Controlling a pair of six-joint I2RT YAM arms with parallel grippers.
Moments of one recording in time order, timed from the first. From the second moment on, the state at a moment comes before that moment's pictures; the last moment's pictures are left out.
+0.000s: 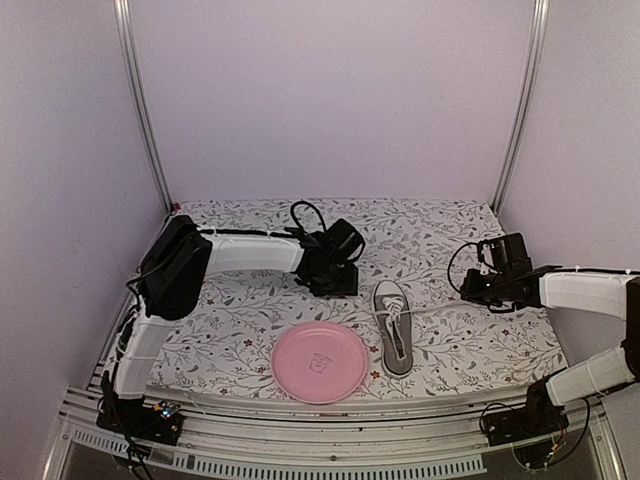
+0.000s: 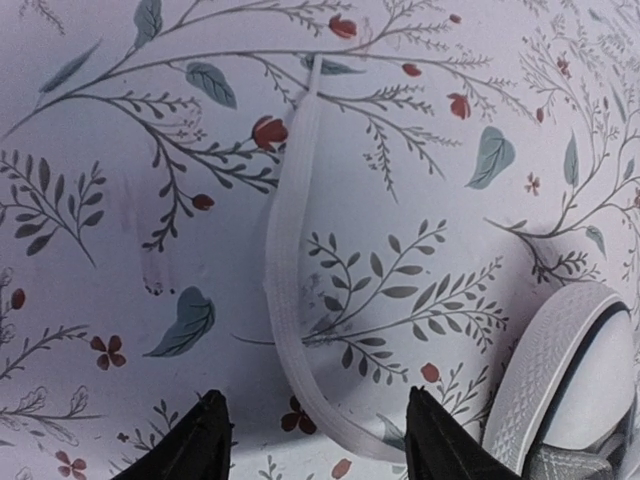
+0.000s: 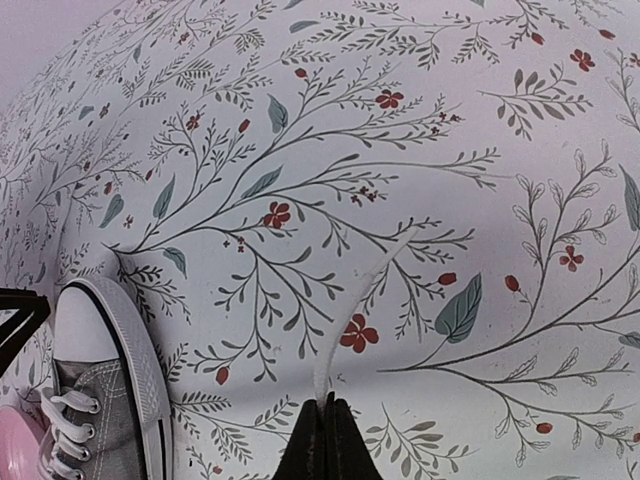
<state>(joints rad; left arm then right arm) -0.89 2.34 1.81 -0.51 -0.17 -0.74 0.27 1.30 0.59 -0.12 -0.02 0.46</state>
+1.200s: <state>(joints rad) -0.89 2.05 1.54 0.06 0.22 -0.59 0.27 1.13 0.69 -0.05 -0.31 0.35</state>
